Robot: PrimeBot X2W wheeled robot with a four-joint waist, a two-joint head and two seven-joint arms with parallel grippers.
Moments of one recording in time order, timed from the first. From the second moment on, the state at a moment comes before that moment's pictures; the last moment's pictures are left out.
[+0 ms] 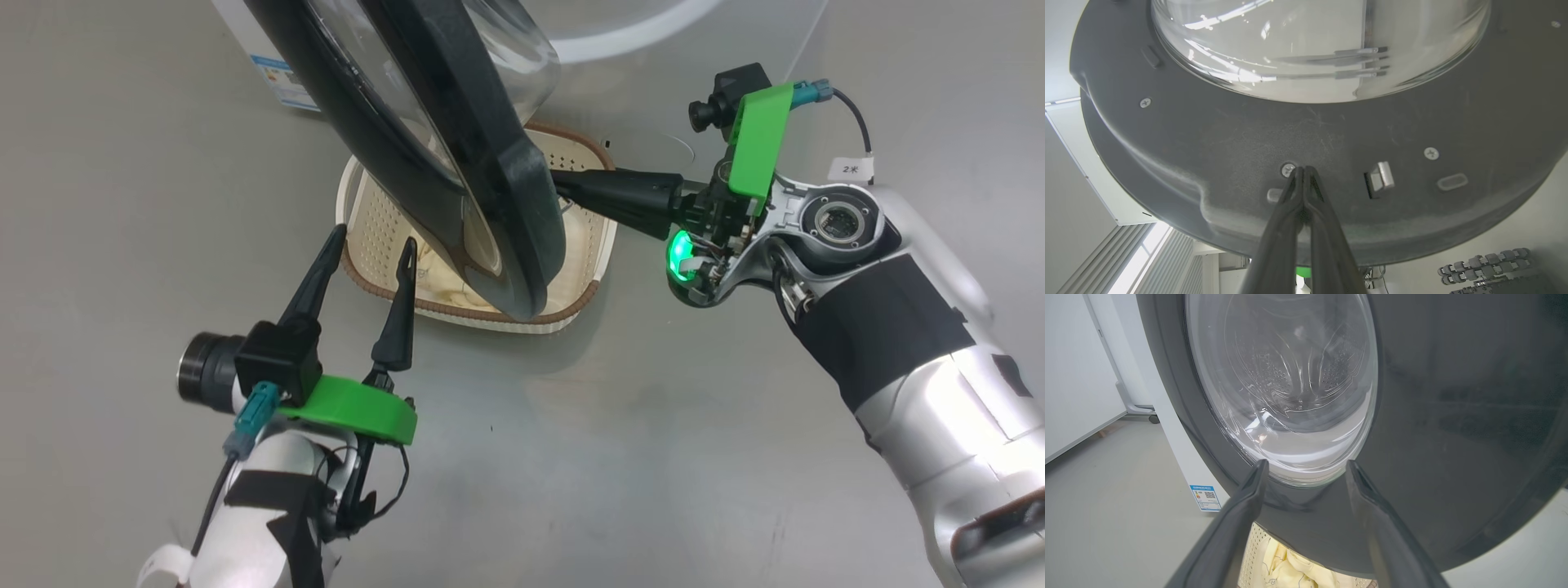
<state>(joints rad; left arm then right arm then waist) -0.42 0.03 -0.28 0.32 -0.13 -0.03 -0.26 -0.89 -0.08 0.50 0.60 1.86 0.13 0.86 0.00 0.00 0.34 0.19</state>
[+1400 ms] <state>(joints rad) -0.35 0.04 -0.23 0.39 -0.14 -0.03 -0.26 -0.57 -0.28 0.30 0.43 0.75 0.13 -0.25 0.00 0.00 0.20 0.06</state>
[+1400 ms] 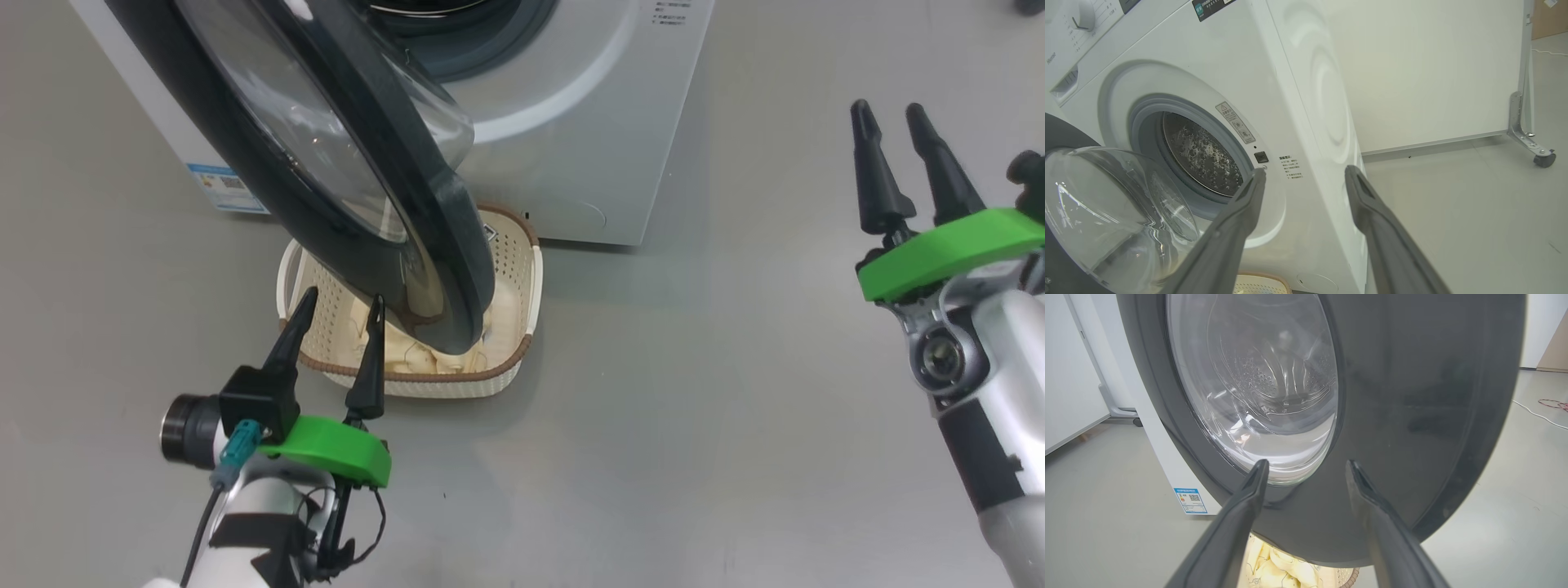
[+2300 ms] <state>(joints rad) -0.30 0.04 -0.21 0.41 -0.14 -0.03 -0.26 -0.02 -0.05 -0.04 0.02 0.12 0.13 -0.17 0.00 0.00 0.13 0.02</state>
